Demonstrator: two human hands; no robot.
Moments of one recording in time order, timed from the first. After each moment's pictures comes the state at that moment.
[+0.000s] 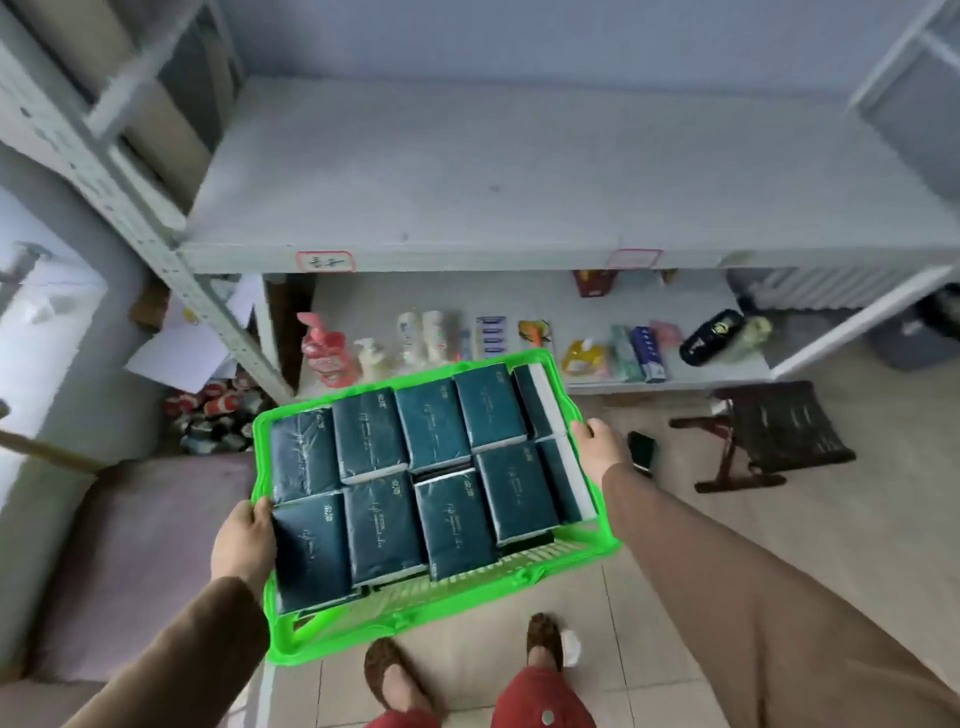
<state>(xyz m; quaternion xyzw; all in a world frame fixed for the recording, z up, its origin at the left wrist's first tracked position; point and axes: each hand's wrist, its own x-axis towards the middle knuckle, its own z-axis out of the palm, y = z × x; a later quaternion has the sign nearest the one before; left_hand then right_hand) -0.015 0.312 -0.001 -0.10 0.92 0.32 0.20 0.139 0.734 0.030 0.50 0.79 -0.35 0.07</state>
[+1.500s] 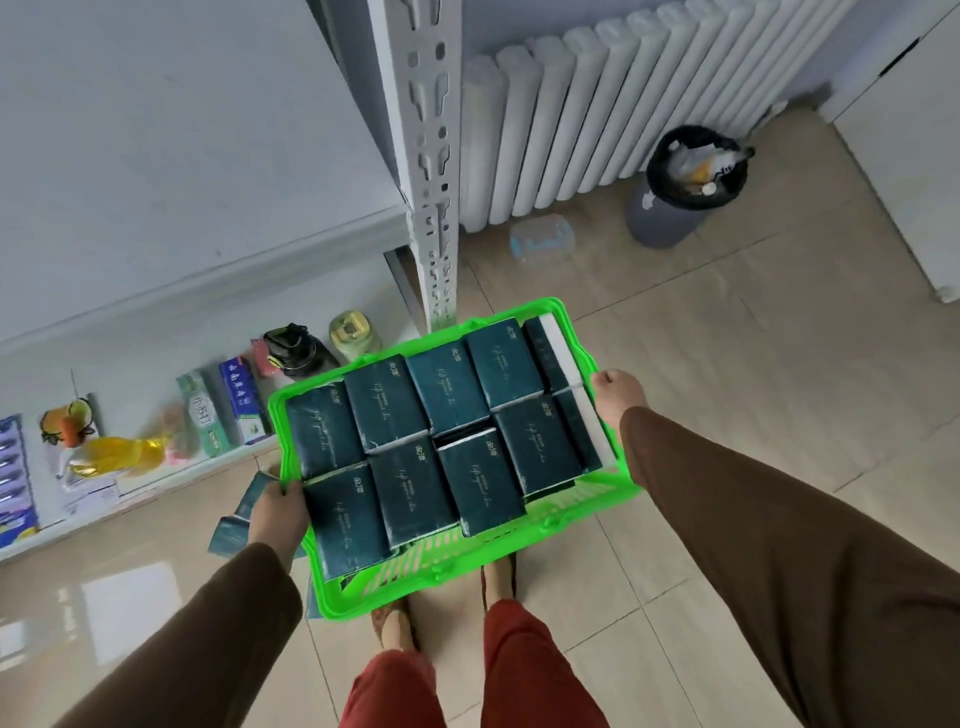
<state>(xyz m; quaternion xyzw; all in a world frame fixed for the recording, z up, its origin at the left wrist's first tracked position) 0.257 1.246 -0.144 -0.01 0.91 0.24 0.33 0.518 1.611 -0.100 0.64 0.67 -0.37 0.06</state>
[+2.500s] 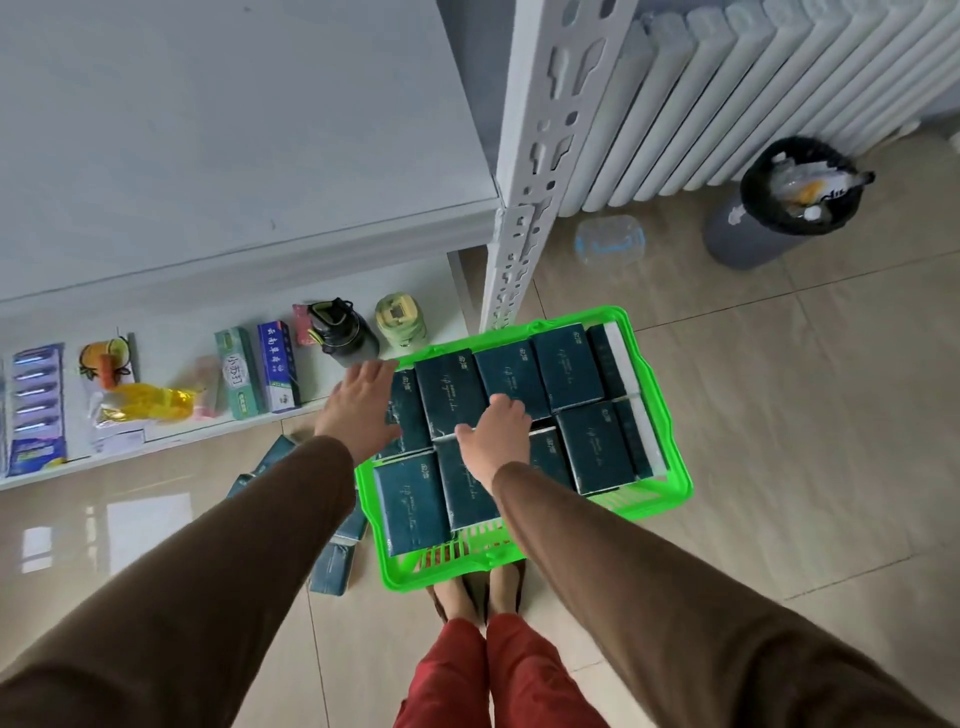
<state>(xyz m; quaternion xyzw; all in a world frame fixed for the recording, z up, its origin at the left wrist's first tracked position) 0.210 1.351 -0.140 0.42 0.88 0.02 0.23 0.365 1.468 -0.113 0.49 0.79 -0.34 0.15</state>
